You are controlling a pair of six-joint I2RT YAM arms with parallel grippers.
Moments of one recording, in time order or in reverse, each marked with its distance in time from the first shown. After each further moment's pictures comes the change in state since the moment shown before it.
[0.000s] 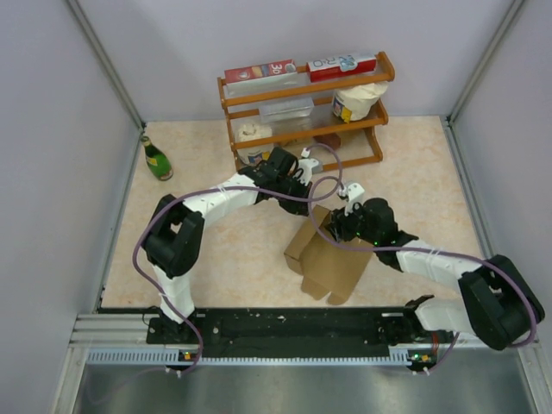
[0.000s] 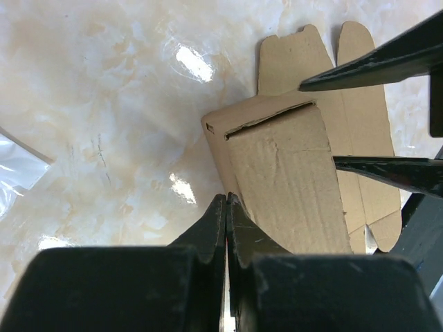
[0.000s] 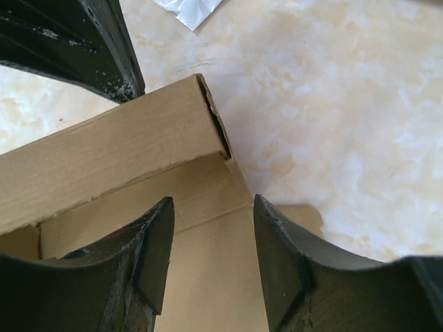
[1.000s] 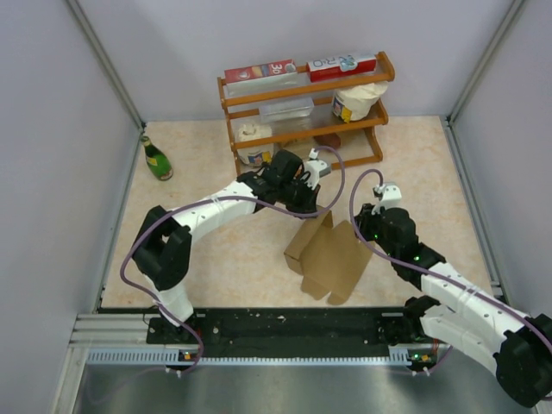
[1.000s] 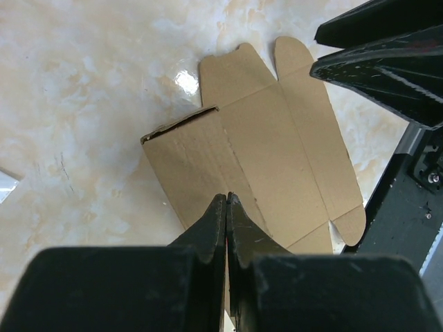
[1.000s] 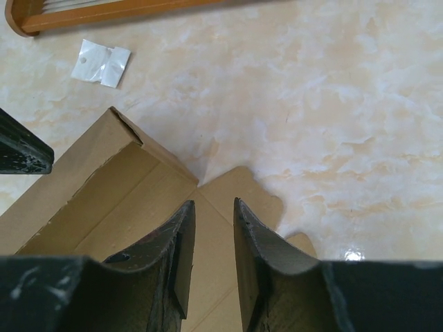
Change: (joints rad) left arm -0.090 -0.125 -0.036 0.029 -0.026 -0.016; right arm 0.005 -0.427 -0.048 -0.320 0.356 0.282
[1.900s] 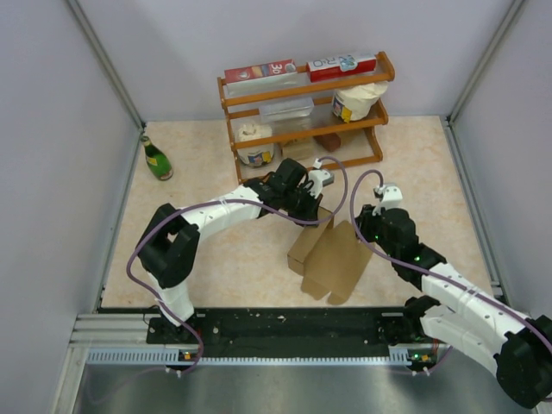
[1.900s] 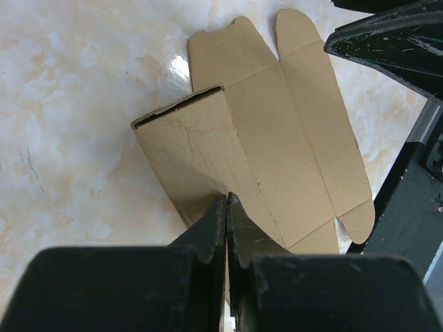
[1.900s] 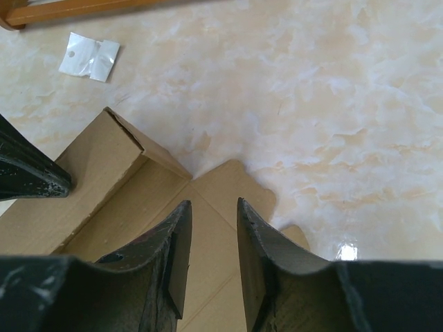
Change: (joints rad) left arm -0.023 0.042 -0.048 0.037 0.000 0.001; right arm 0.000 -0.006 0.000 -0.024 0.018 -0.001
